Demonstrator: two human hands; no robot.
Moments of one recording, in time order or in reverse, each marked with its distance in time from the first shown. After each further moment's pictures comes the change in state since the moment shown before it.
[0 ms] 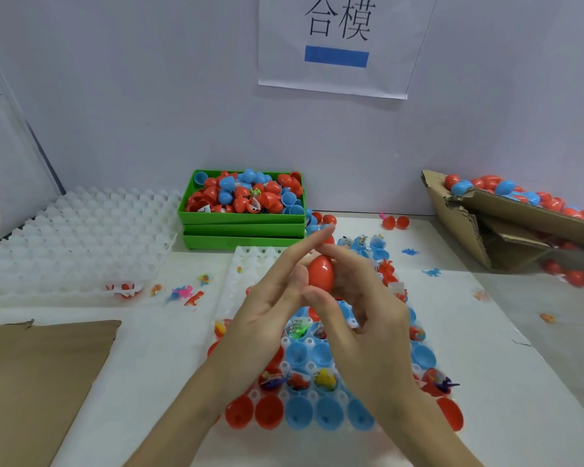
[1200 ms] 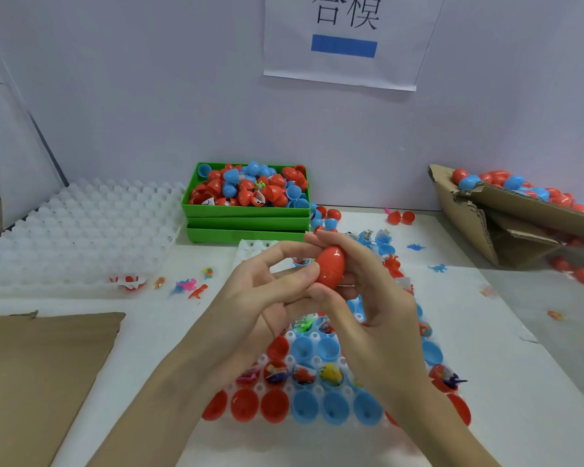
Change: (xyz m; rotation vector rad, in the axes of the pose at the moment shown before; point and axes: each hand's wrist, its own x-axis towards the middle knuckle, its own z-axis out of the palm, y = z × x) left_hand 0.002 0.025 -0.017 -0.567 -0.007 -0.256; right_hand 0.003 0.003 -0.007 0.113 -0.090 0.001
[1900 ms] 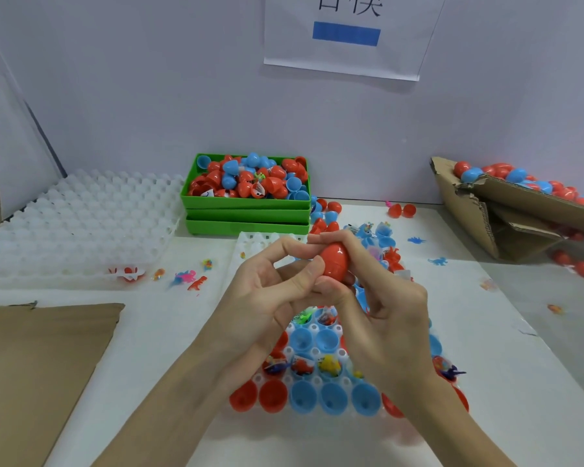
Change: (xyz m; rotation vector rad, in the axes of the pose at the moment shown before) left_hand 0.002 -0.015 0.010 0.019 0.133 0.075; right_hand -0.001 0.001 -0.006 -0.142 0.011 -0.068
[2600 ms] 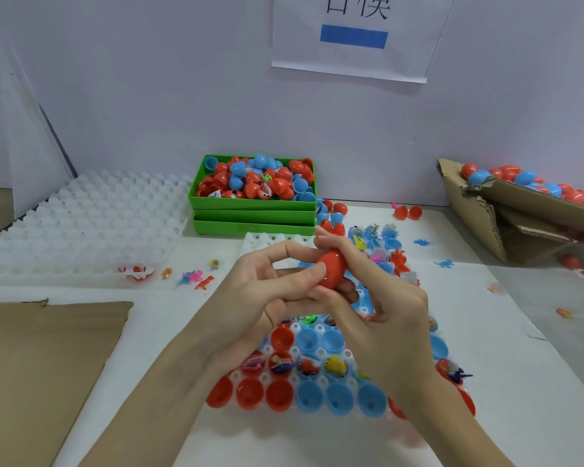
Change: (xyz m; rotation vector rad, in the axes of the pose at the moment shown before) left_hand 0.000 0.016 -0.015 0.058 -0.068 -0.137; right_hand -0.001 0.002 0.002 -0.098 -0.032 -0.062
